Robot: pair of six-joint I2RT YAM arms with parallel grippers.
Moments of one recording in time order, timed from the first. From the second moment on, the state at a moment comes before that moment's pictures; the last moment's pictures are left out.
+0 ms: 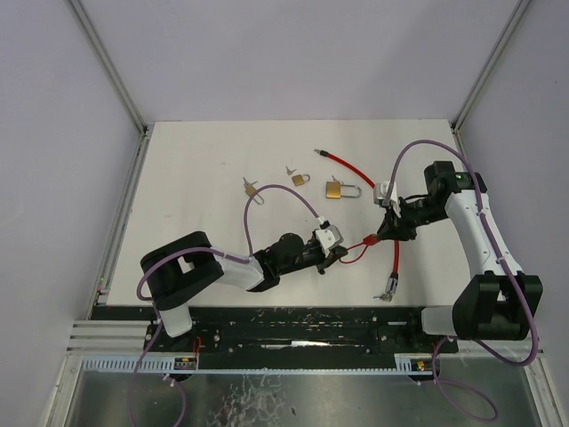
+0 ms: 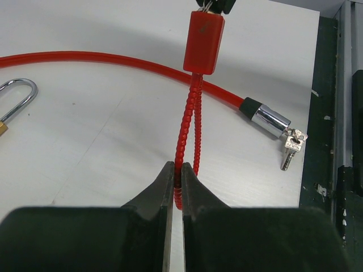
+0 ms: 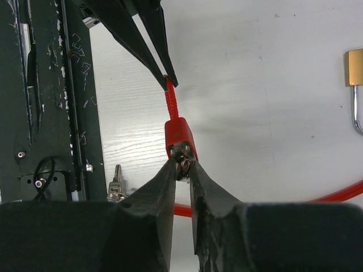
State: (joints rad) left arm -1.05 1.78 0.68 0.97 0.13 -0.03; right arm -0.01 1.35 1.17 -1.35 -0.87 -1.43
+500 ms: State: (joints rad) left arm -1.05 1.78 0.68 0.97 0.13 -0.03; right arm -0.01 1.34 1.18 -1.35 -0.84 -1.41
